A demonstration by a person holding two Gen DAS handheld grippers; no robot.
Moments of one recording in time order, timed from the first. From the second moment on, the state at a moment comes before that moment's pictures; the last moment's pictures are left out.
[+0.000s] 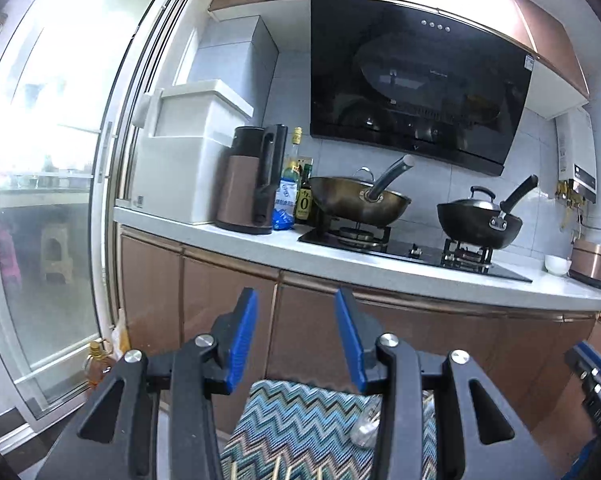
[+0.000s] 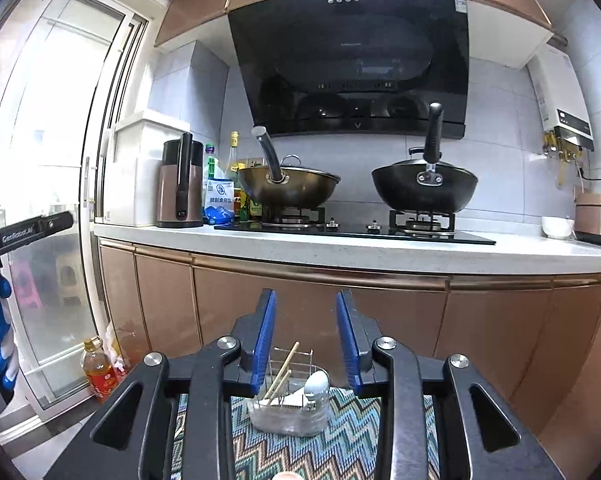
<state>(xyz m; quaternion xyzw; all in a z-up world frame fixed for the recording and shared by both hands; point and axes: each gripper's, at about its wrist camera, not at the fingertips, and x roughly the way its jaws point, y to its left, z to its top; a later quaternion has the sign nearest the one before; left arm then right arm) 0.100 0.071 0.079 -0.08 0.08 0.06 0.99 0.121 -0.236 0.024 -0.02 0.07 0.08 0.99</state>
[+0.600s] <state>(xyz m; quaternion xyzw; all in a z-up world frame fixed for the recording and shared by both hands) 0.070 0.107 0.040 -0.08 0.14 0.09 0.98 0.071 -0.273 0.009 0.02 0.08 0.06 0.99</state>
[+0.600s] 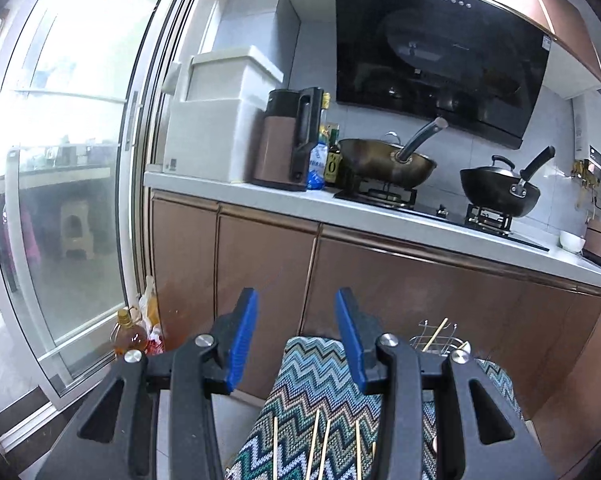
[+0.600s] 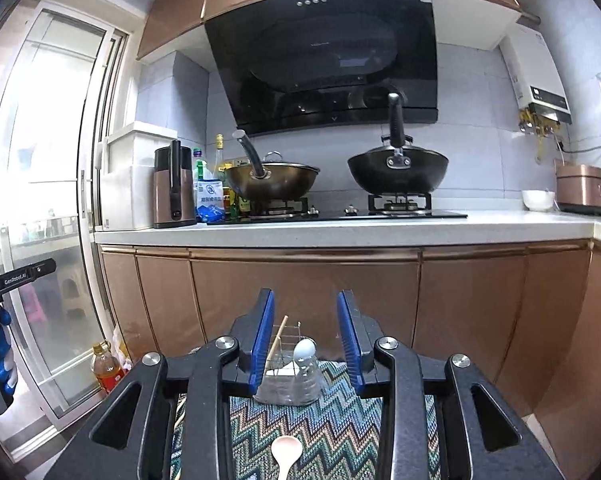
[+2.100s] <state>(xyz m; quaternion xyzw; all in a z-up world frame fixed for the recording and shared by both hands) 0.190 0.104 -0.148 -0.11 0.41 0.00 0.91 0.165 -0.287 -0.134 0.05 0.27 0.06 0.96</state>
